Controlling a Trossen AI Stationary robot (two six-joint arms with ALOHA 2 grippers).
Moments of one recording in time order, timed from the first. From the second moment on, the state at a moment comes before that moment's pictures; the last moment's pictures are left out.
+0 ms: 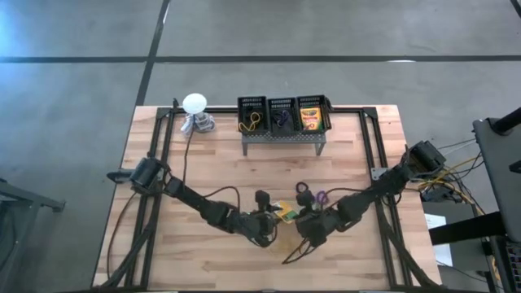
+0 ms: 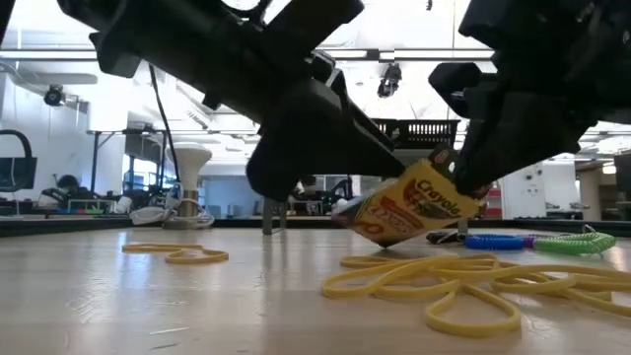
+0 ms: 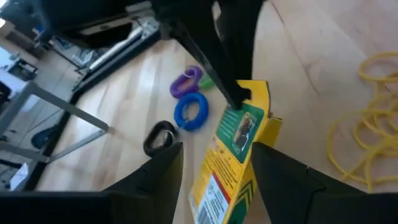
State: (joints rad) left arm -0.40 2.04 1.08 0.41 -0.60 0.32; right arm 0.52 1.65 0.86 -0.21 0.46 -0.01
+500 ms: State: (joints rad) left arm -0.39 2.05 1.03 0.41 -0.58 0.17; right arm 0.49 1.65 0.93 -0.25 0.47 0.08
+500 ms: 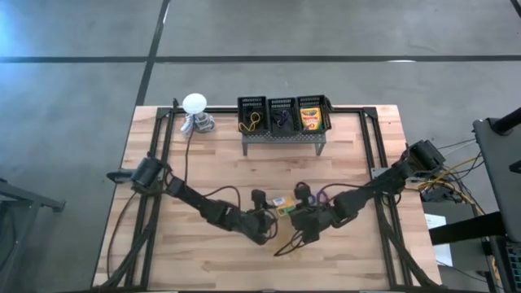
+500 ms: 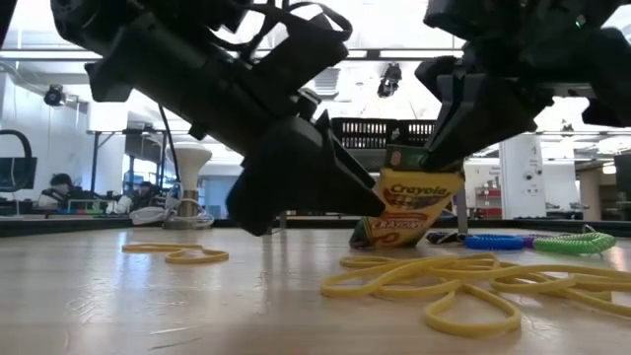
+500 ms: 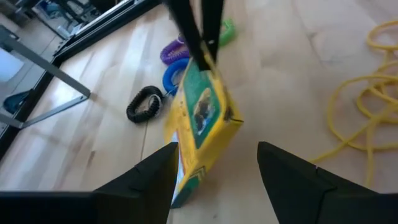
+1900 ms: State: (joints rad) left arm -0.38 2.07 1.03 0.47 -0.62 0.02; right arm 0.48 1.54 0.58 0.19 0.60 0.24
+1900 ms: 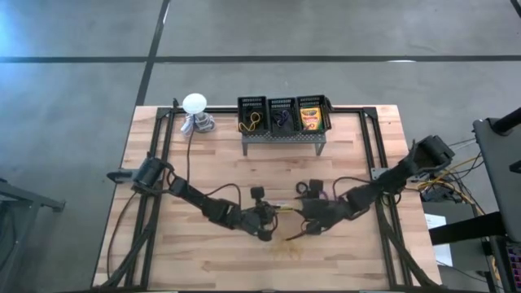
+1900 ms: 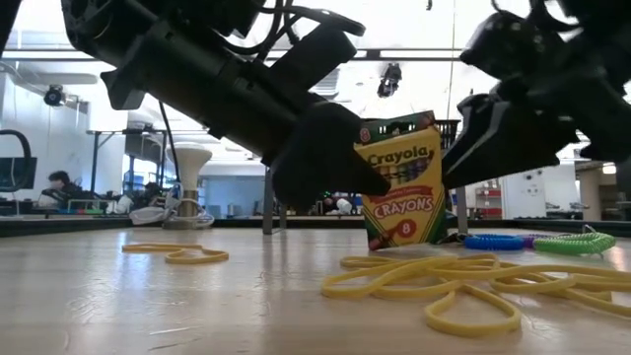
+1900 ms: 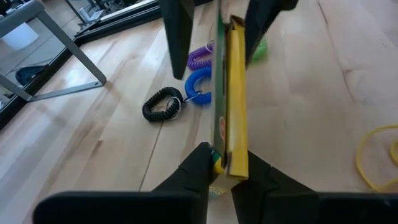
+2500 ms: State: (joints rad) left arm -0.37 2.08 1.03 0.48 -0.62 -0.04; right arm 0.48 1.62 0.46 0.67 0.52 0.09
